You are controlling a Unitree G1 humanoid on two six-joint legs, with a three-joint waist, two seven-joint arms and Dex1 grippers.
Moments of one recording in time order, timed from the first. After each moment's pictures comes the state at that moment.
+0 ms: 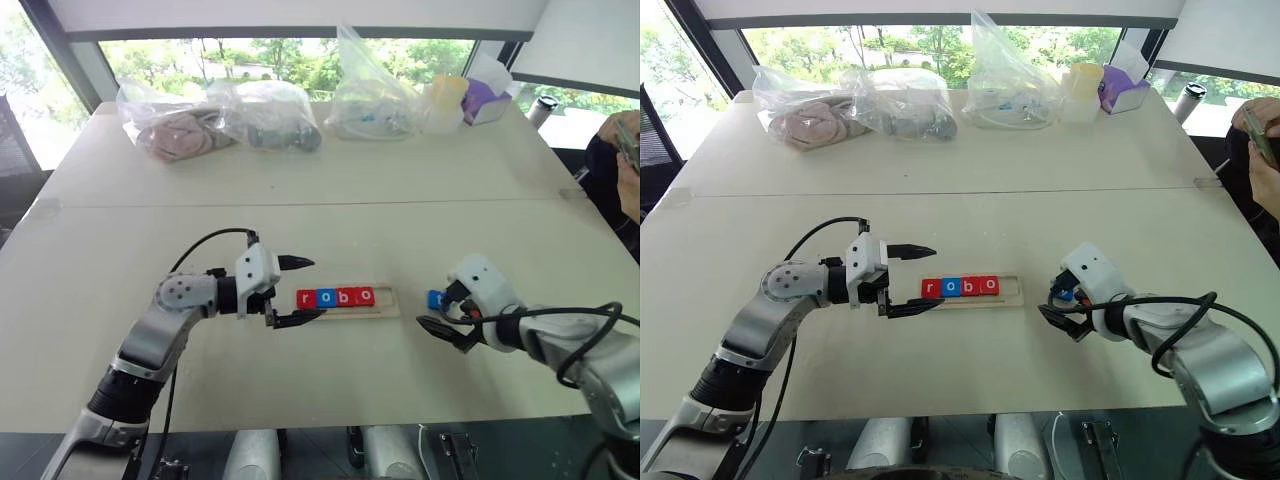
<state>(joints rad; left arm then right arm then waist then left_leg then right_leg) -0.31 0.54 -0.18 -0.16 -0.29 0.18 -1.05 -0.10 -0.87 -0.09 -0.66 0.42 1.18 0.61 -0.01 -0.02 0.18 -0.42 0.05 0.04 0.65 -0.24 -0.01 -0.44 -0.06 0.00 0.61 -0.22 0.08</state>
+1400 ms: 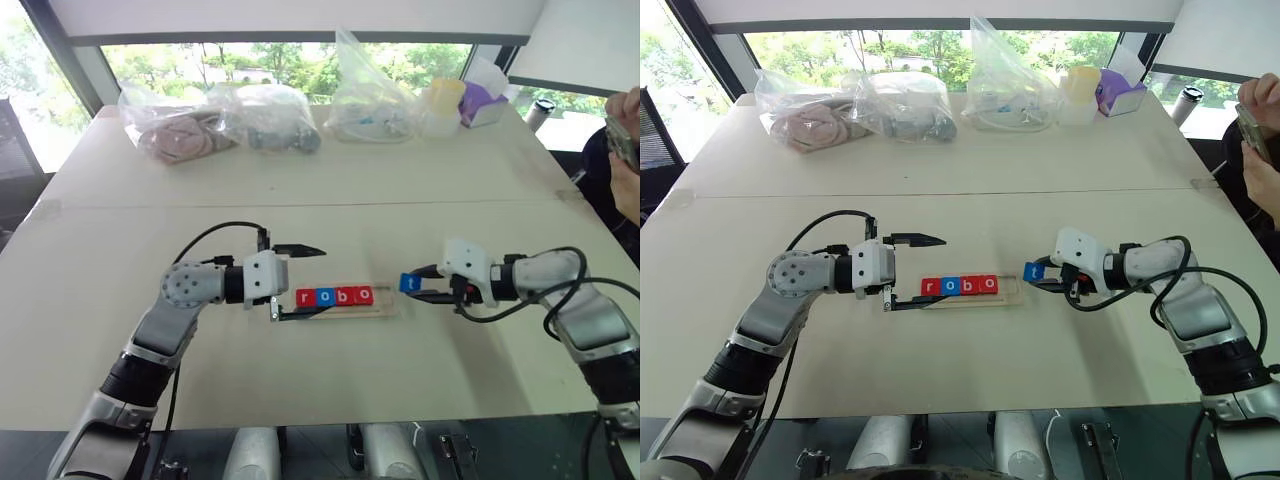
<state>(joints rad) -0.39 0.52 -0.21 -0.05 -0.19 -0.12 -1.09 -0.40 -0.85 0.15 -0.03 0.18 0.27 1.16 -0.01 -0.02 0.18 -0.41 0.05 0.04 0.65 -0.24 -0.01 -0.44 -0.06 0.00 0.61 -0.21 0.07</state>
